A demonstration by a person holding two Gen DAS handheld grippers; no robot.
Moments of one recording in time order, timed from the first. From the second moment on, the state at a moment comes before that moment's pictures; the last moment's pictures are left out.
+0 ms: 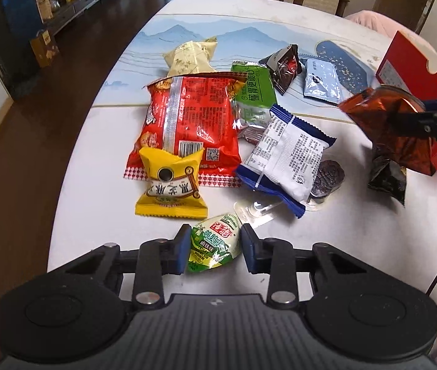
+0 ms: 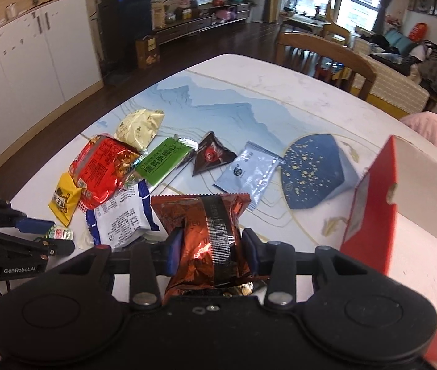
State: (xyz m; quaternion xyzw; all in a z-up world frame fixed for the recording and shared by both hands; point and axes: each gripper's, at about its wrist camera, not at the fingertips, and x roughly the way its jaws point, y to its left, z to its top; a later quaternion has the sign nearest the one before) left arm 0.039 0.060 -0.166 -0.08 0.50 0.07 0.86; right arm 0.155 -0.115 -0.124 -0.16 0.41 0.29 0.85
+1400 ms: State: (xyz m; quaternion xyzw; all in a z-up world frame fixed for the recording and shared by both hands) left arm 0.126 -0.136 -0.021 0.00 0.41 -0.09 0.91; right arm 0.174 -0.344 -0.032 -0.06 0.34 0.11 0.93
